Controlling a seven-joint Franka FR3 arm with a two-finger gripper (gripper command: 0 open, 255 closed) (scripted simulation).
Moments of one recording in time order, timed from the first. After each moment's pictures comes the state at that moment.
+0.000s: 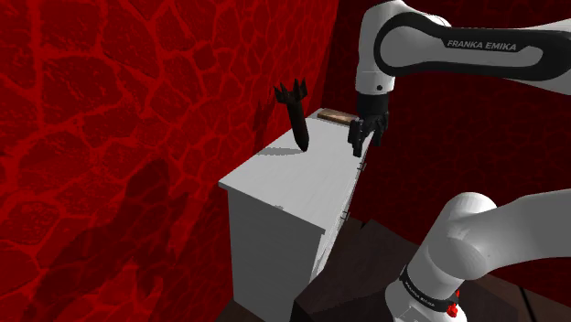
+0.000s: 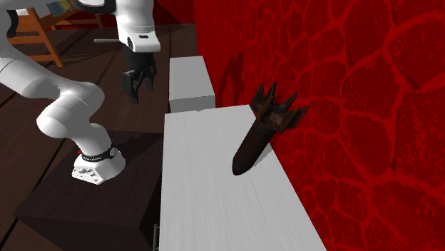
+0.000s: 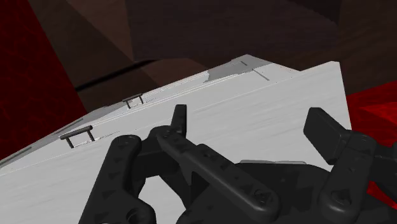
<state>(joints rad) 0.00 -0.75 0.00 -2.37 -0.05 1.46 0.09</state>
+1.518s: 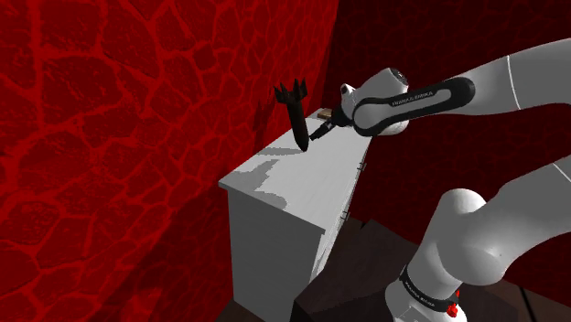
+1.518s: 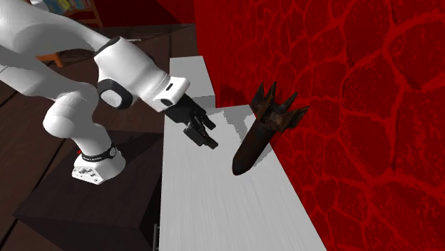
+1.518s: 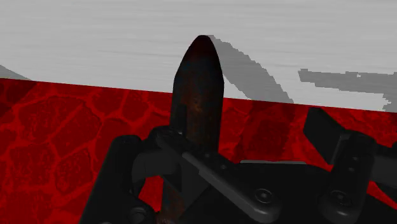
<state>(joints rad) 0.25 -0.52 -0.51 -2.67 -0.07 2.90 -0.47</state>
